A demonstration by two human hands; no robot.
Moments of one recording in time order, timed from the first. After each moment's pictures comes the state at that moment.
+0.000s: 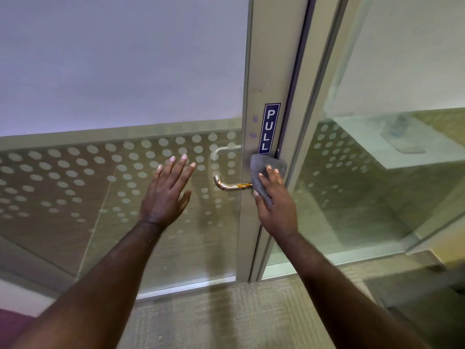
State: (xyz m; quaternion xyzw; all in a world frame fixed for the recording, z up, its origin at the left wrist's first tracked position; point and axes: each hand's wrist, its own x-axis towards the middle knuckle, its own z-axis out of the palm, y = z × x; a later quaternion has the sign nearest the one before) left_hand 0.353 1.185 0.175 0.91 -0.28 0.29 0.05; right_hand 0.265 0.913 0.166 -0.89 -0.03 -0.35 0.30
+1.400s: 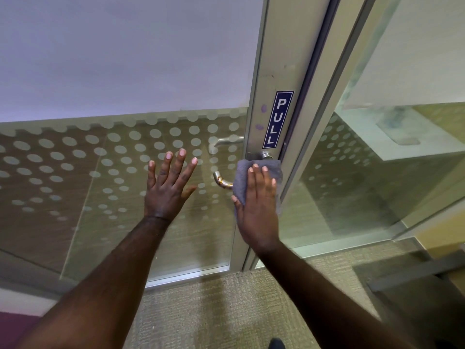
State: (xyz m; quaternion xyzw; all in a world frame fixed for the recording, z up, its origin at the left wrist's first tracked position) left_hand 0.395 1.173 0.124 0.89 -0.24 0.38 -0.01; right_hand 0.278 0.965 0.153 -0.96 0.05 -0.23 0.15
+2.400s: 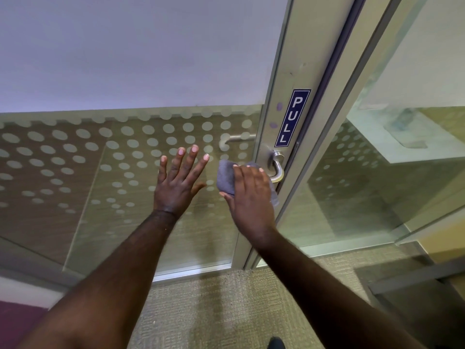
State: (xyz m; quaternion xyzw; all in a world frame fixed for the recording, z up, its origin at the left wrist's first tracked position) left_hand 0.400 1.176 0.123 0.88 -0.26 0.40 -0.02; right_hand 0.298 0.992 0.165 -0.97 -0.01 -0.25 0.03
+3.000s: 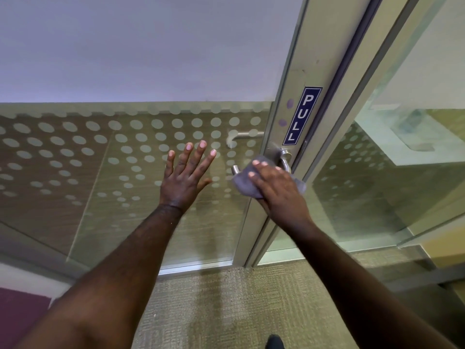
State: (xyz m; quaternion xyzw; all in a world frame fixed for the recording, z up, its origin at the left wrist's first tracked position) left_hand 0.401 1.176 0.124 0.88 -0.26 0.41 -0.02; right_hand 0.295 0.920 0.159 -0.94 -0.20 -0.28 0.04
